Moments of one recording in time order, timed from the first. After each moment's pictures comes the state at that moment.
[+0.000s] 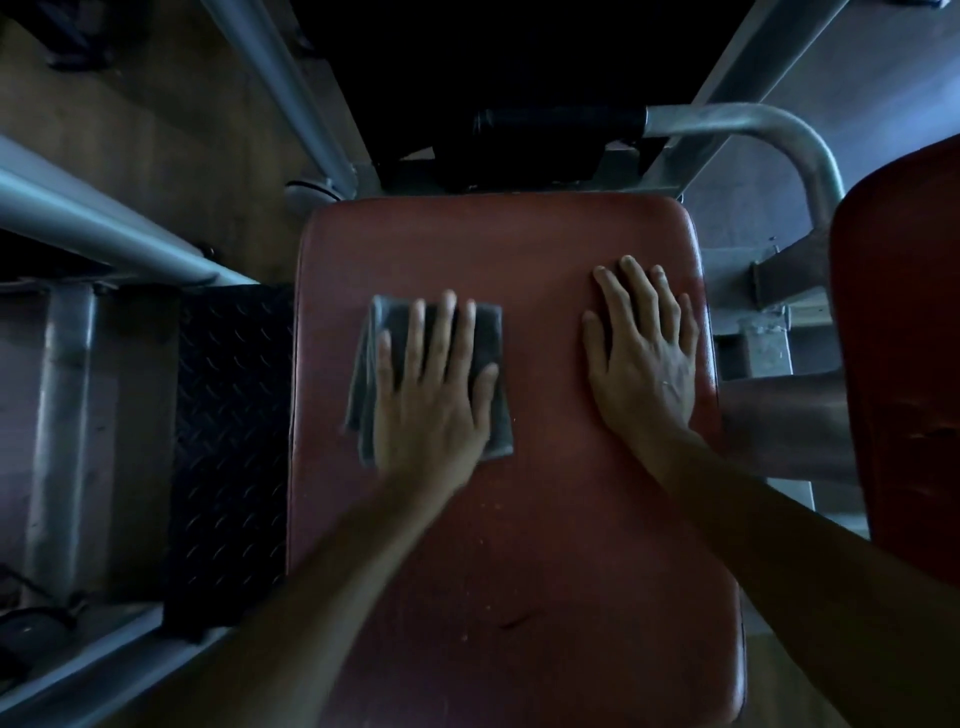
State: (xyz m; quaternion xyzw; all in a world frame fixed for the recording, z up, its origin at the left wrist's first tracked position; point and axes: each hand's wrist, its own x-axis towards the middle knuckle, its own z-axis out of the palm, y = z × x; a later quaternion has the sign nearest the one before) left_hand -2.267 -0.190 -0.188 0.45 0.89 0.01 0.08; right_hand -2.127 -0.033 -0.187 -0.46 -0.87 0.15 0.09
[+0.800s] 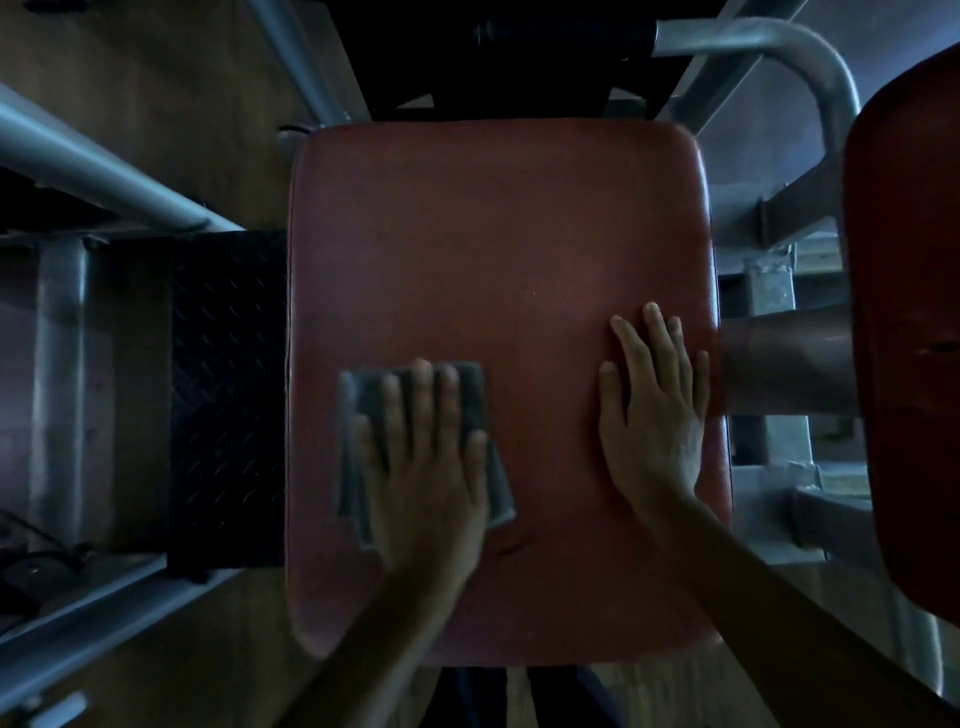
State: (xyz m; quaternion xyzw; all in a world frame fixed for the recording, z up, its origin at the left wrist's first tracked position) left_hand -2.168 -0.280 -0.176 0.36 0.93 0.01 0.10; right_hand -2.058 -0.114 -0.185 -0.50 -0.83 0.21 0.05
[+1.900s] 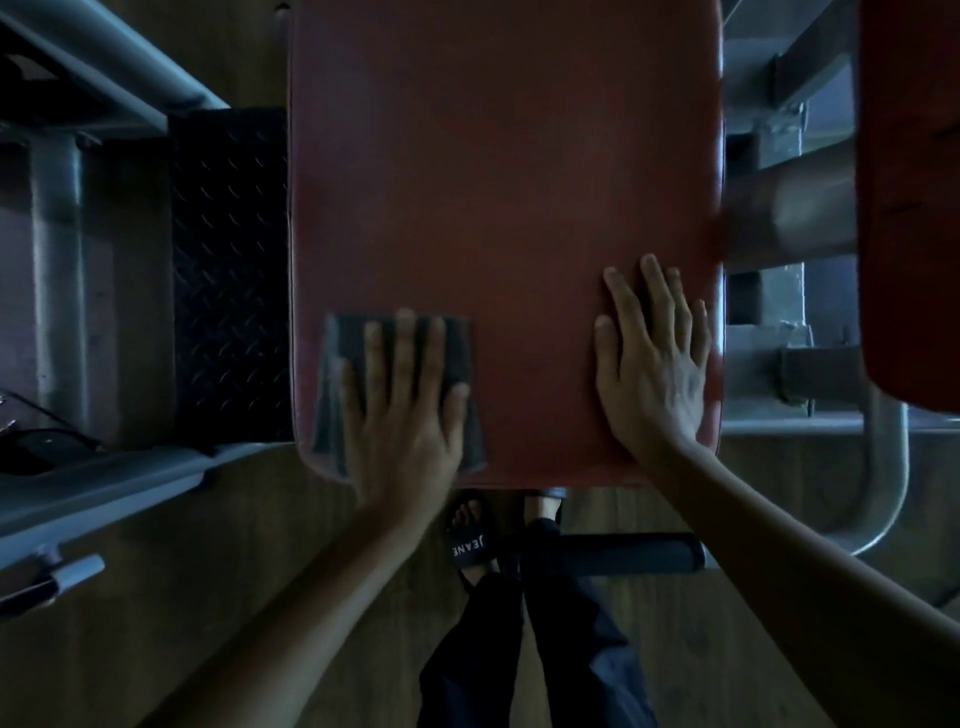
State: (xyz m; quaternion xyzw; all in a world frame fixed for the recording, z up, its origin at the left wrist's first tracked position) left_hand -2.117 -0.374 -0.168 0.38 0.92 0.01 0.11; right_hand -1.985 -0.188 -0.180 -0.46 -0.87 0.18 0.01
